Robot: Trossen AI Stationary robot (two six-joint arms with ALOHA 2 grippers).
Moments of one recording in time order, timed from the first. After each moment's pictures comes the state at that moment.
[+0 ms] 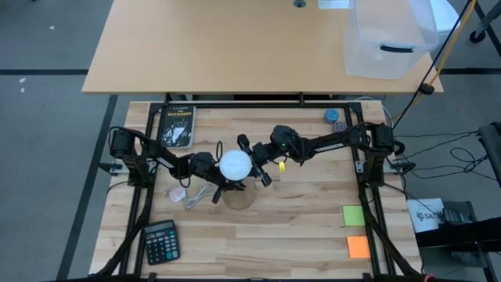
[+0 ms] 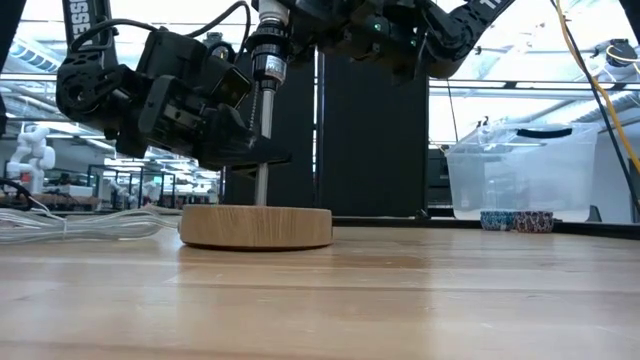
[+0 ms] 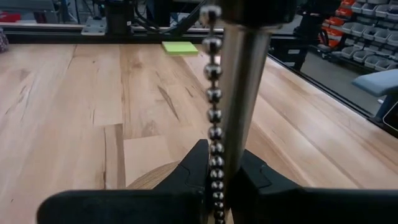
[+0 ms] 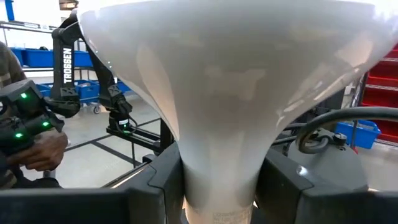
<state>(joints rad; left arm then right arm) 0.03 1.81 0.41 1.08 0.46 0.01 -0.14 1.85 1.10 0.92 -0.66 0.00</state>
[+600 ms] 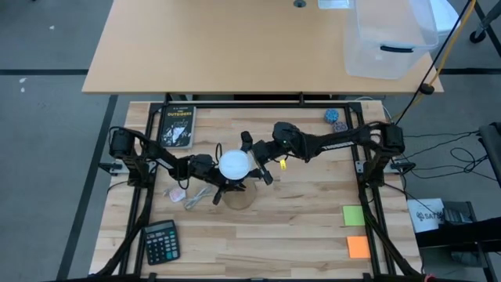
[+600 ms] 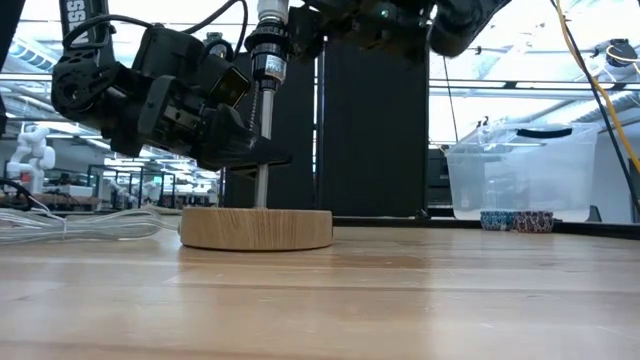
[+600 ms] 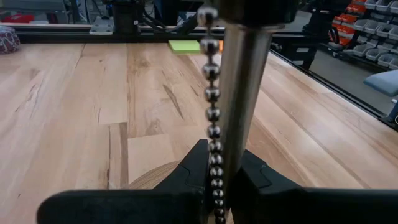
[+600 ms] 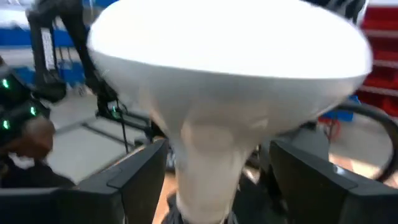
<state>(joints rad) 0.02 1.81 0.40 1.08 0.37 0.01 -0.13 1.76 1.10 0.69 -0.61 -0.06</state>
